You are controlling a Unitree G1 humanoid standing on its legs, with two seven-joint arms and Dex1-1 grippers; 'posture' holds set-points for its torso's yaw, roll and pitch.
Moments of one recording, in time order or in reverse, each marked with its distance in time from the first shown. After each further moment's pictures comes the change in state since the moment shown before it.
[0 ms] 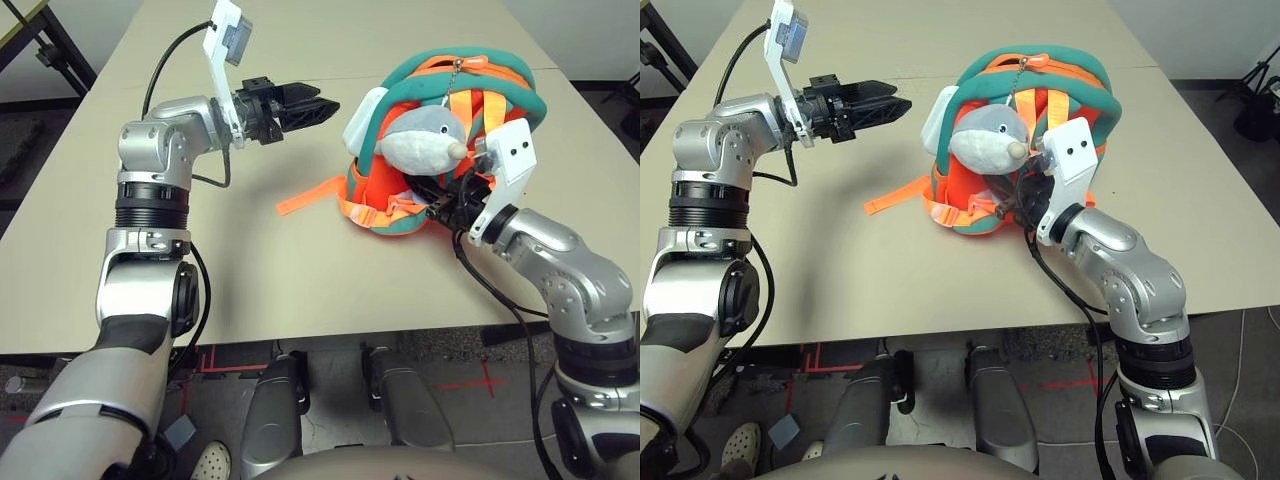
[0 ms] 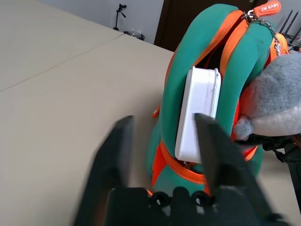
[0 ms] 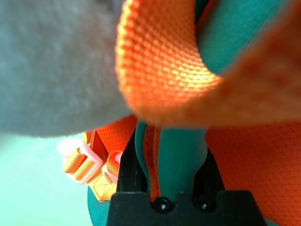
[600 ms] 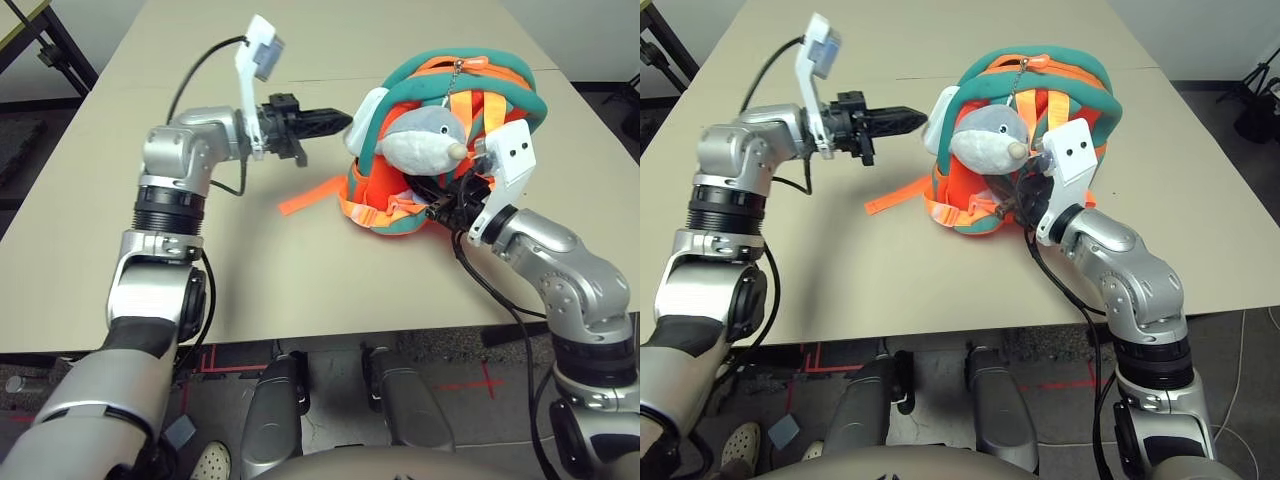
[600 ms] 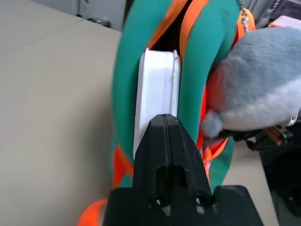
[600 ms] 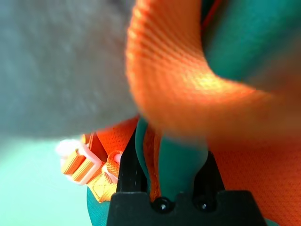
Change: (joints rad) left arm -0.032 -0.121 -0.126 0.085 -0.005 -0.048 -0.041; right arm 0.006 0.011 -0.001 0.003 -0.022 -0.004 0.001
